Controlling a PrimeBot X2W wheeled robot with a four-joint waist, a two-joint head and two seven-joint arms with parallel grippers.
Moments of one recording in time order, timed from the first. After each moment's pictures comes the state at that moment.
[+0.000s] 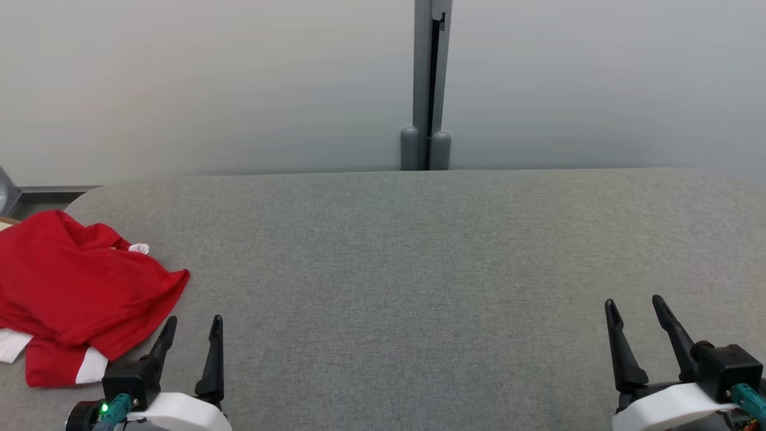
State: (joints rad) left arm -0.06 0.07 0.03 0.43 -0.14 -0.11 -0.26; right arm 0.01 -0.13 0.04 0.19 0.16 0.13 -0.15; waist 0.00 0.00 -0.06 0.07
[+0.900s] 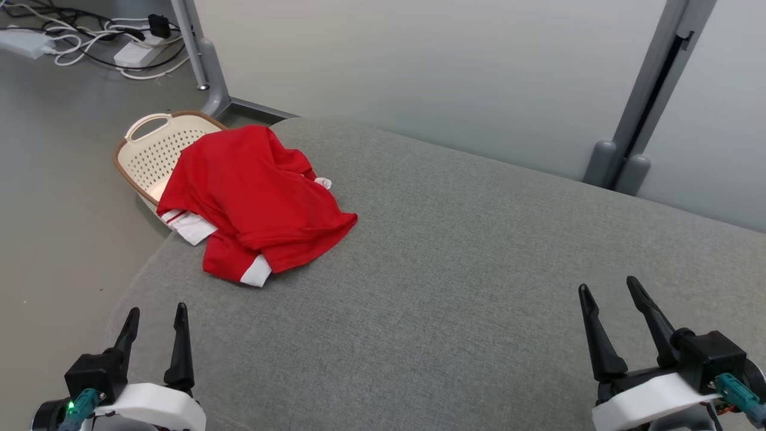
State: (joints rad) left arm -0.08 0.08 0.11 0.42 -0.15 -0.10 -0.26; right arm 0.01 -0.11 0.10 0.08 0.16 0.13 -0.10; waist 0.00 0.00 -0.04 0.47
